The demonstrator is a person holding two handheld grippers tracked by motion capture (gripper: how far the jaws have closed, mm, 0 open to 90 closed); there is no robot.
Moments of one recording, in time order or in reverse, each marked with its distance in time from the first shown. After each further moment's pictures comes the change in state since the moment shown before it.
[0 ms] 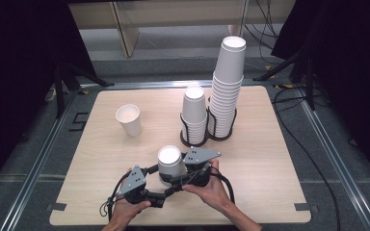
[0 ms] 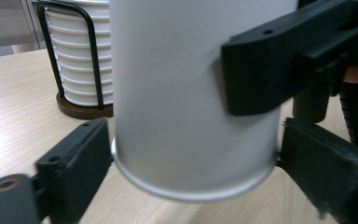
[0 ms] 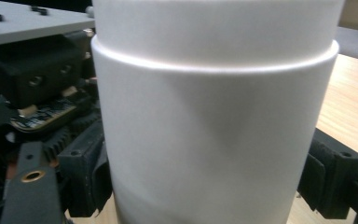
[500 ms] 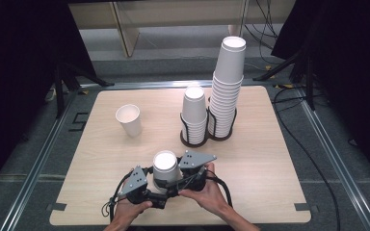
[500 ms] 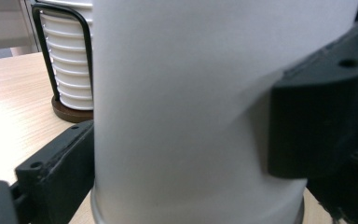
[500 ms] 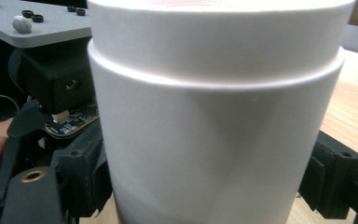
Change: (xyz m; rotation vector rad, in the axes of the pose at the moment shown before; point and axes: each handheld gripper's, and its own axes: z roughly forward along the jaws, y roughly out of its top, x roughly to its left) left arm -0.003 0.000 0.003 -0.020 -0.010 -0.005; right arm 0.012 0.000 0.006 -0.009 0.051 -0.005
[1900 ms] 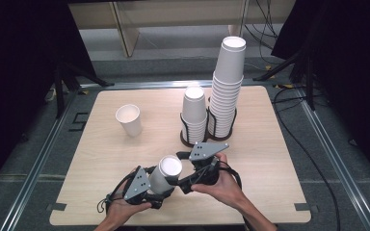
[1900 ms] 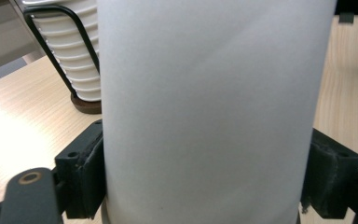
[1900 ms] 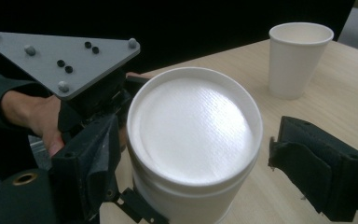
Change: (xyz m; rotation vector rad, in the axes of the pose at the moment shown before) left arm -0.001 0.008 -0.008 0.166 0.035 0.264; right arm -0.008 0.032 -0.040 0.106 0.063 -0.005
